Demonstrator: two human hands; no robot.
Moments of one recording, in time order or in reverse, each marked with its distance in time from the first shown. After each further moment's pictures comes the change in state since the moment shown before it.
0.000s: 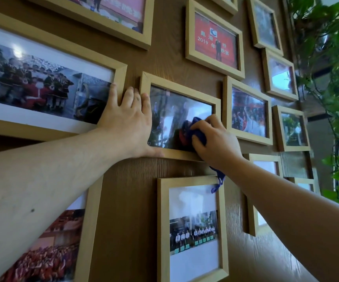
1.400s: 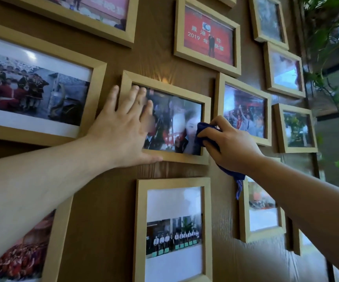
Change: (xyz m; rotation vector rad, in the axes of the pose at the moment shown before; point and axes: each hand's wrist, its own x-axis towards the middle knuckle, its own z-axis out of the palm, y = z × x) left_hand -0.003 0.031 -0.016 0.011 0.028 0.088; right_hand -0.011 0.067 -0.030 -0.116 -0.094 -0.265
